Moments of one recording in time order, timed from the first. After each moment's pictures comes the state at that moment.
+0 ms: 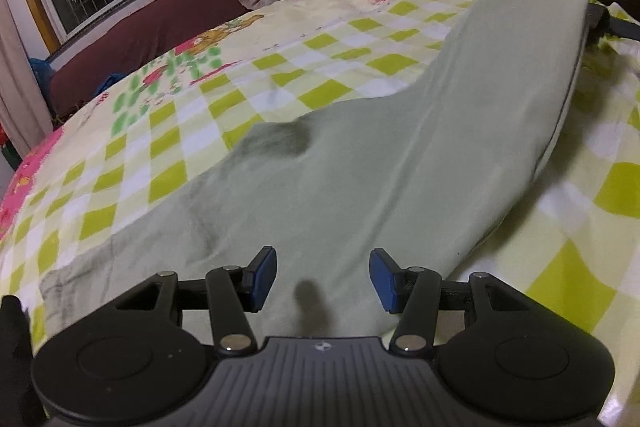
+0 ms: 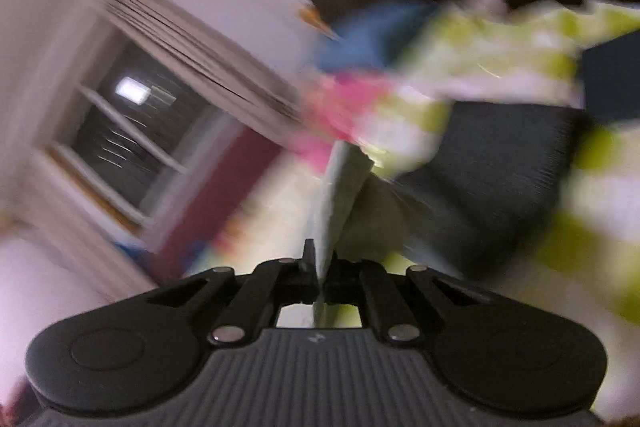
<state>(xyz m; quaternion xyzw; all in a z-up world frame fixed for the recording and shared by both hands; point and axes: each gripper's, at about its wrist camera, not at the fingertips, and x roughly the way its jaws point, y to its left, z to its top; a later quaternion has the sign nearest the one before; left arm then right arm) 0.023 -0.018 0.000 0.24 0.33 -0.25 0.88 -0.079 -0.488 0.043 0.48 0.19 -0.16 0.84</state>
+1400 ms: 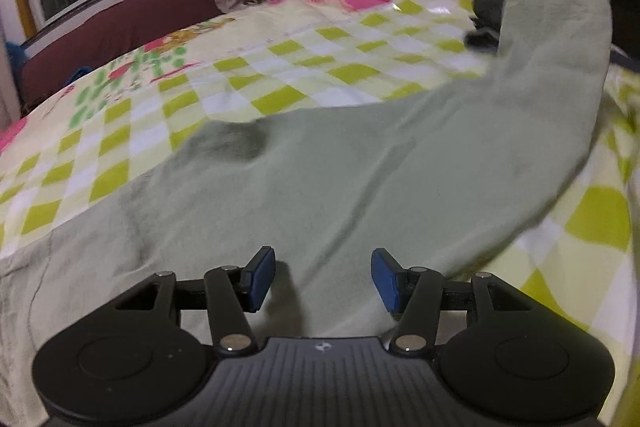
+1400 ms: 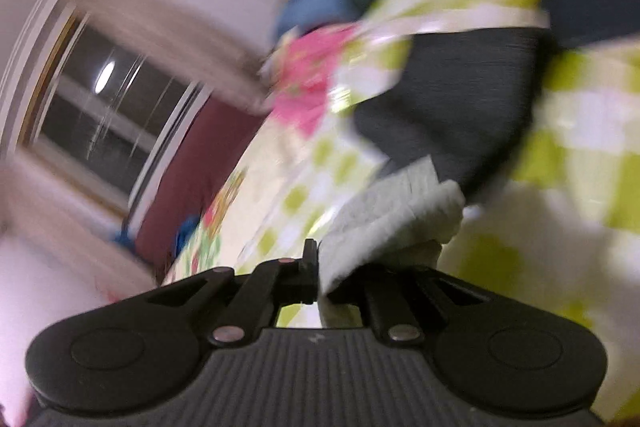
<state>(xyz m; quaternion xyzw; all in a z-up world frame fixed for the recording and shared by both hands) 0.031 -0.034 -0.016 0.18 0.33 -0.29 0.88 -0.051 -0.422 0.074 0.44 0.18 -0.09 0.87</state>
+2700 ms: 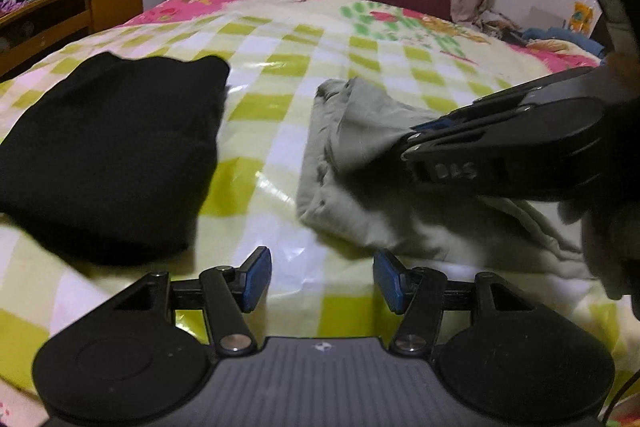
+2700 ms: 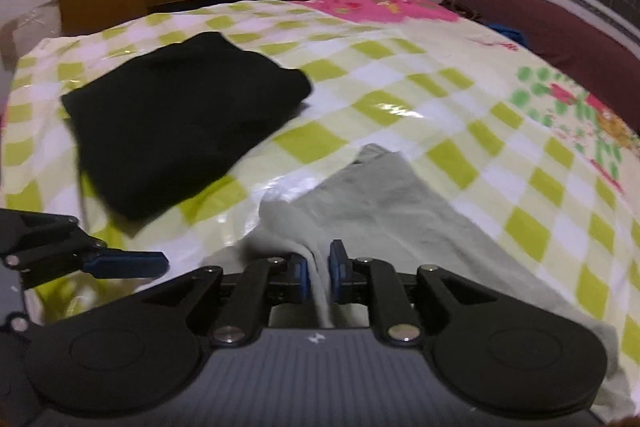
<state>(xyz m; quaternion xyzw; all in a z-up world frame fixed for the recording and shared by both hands) 0.001 0.232 -0.010 -0.05 0.37 -0.04 0.93 0.081 0.112 0.018 -0.16 0.34 0.32 0.87</state>
